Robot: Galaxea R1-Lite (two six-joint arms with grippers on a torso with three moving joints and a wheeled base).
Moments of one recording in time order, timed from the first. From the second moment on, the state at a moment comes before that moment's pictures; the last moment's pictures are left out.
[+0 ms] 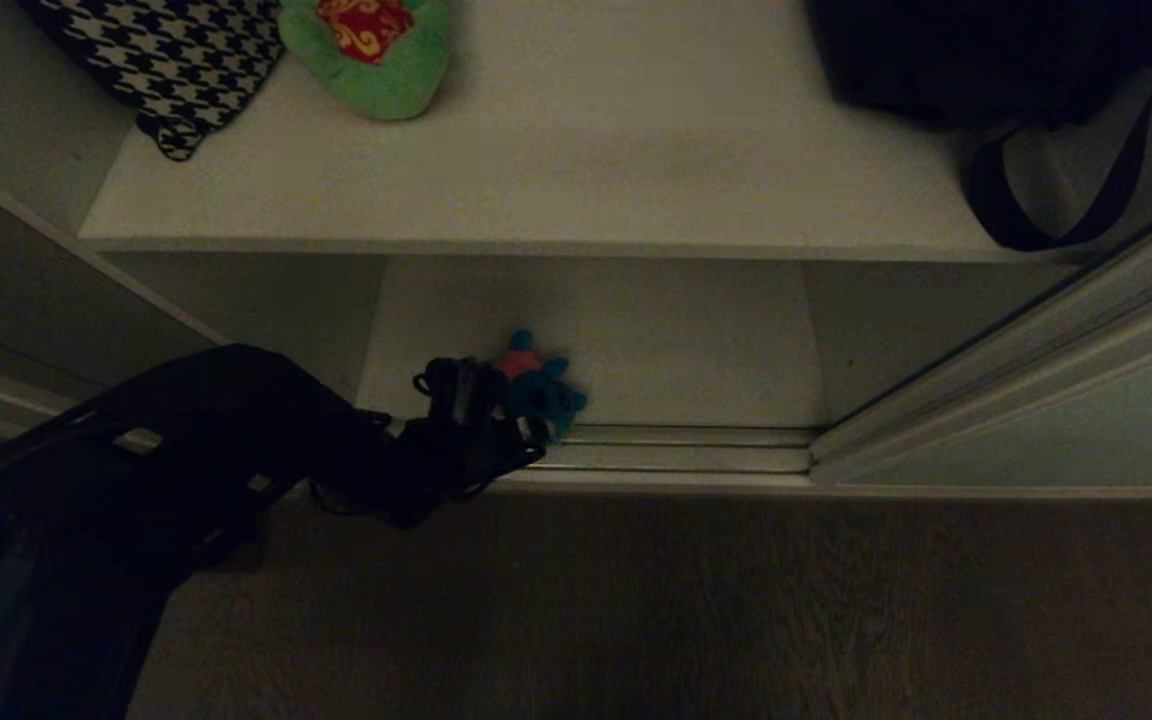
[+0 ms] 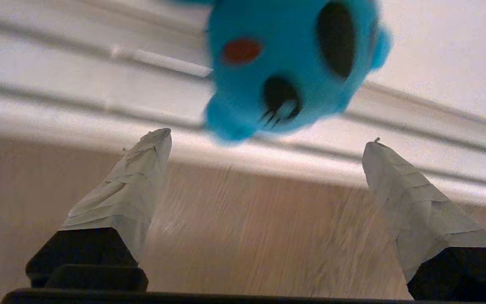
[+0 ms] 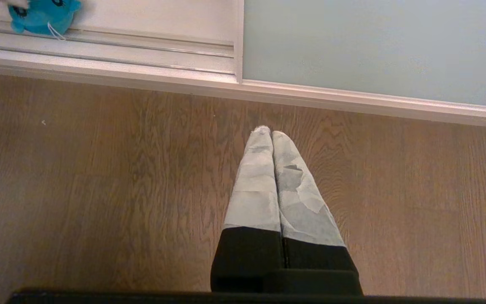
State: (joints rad) left arm -0.40 2.33 -1.33 -0.56 0.14 -0.48; right arm 0.00 0.00 0.00 0.00 0.01 -0.02
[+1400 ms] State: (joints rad) left arm -0.38 2.58 -1.64 -0.72 0.15 -0.29; right arm 0.00 0.00 0.00 0.00 0.01 -0.02
